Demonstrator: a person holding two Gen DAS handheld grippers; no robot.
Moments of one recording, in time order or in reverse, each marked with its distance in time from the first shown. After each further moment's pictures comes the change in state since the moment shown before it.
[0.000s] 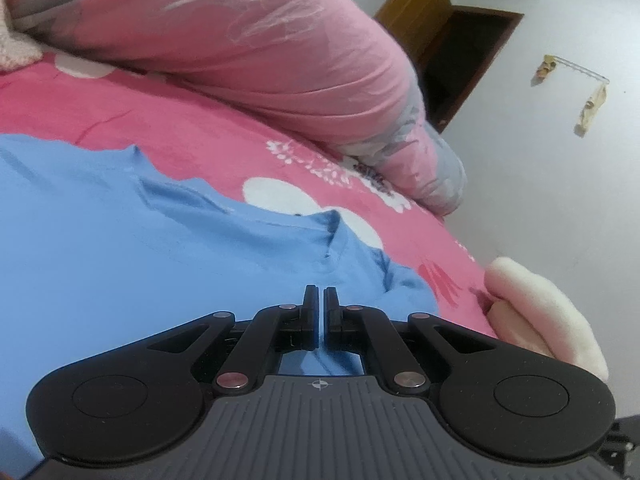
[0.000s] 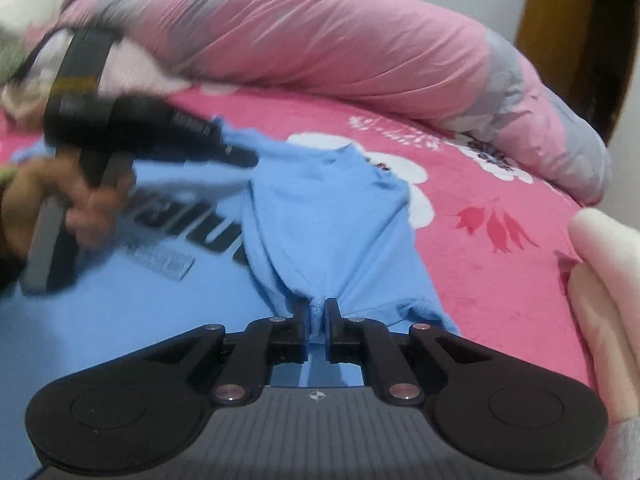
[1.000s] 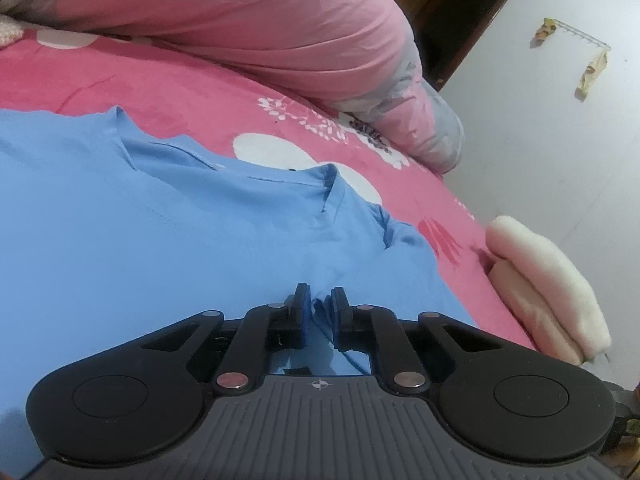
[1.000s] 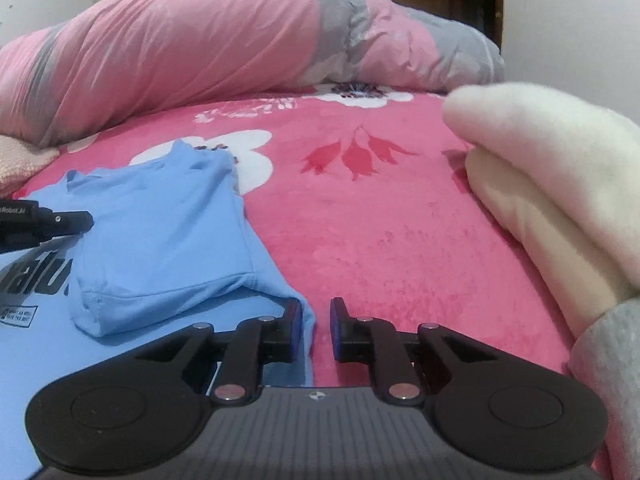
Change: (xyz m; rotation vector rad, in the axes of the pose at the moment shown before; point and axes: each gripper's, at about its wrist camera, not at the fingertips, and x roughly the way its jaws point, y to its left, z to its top) left arm 0.011 -0.004 -0.003 0.042 0.118 -0.017; right arm 0.008 -0.101 -0.038 0.391 -0.011 -0.145
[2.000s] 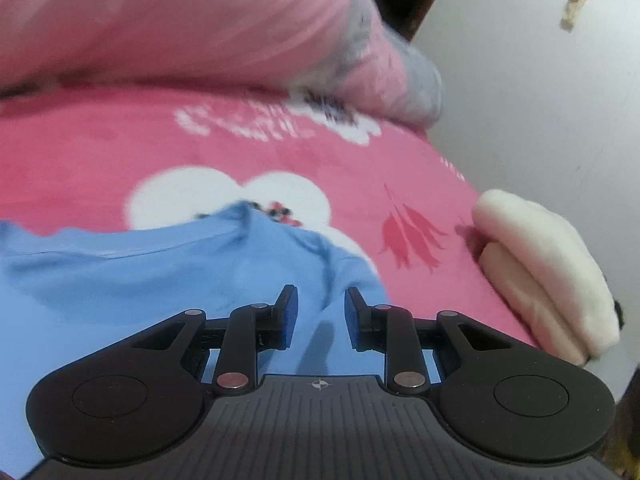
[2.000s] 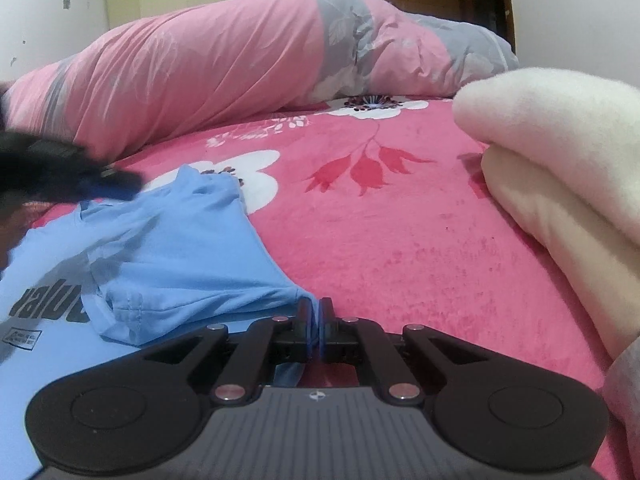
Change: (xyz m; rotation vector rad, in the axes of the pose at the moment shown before) left arm 0.080 -0.074 0.069 0.139 0.202 0.012; right arm 0.023 -0.032 0.002 0.094 -0.052 0.118
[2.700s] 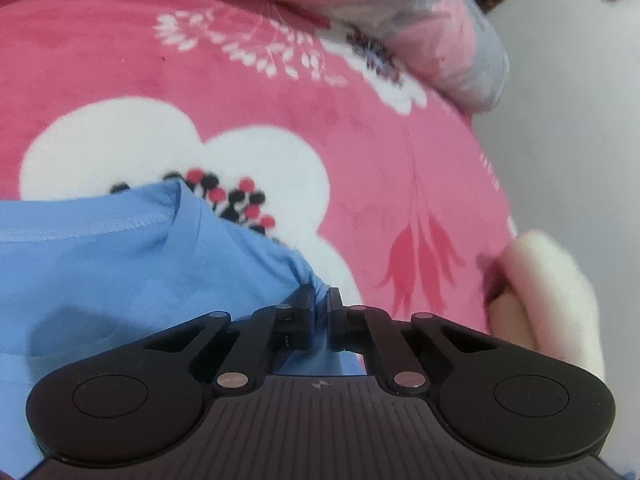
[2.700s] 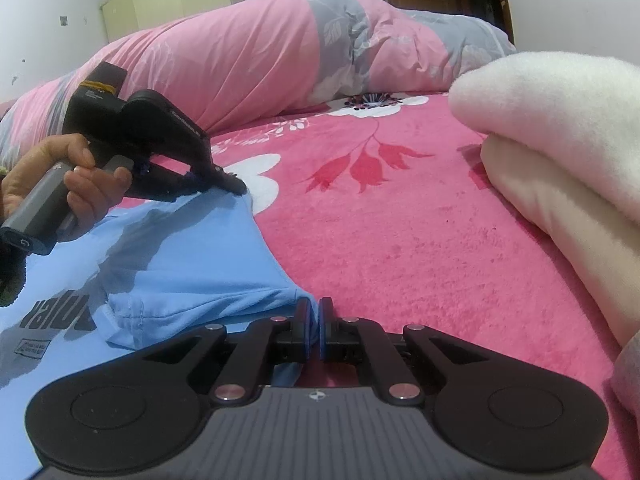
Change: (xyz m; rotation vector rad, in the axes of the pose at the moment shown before) left arm 0.079 0.005 0.035 -0.295 0.131 0.003; right arm 0.000 -0.007 -0.002 0.038 -0.008 0.035
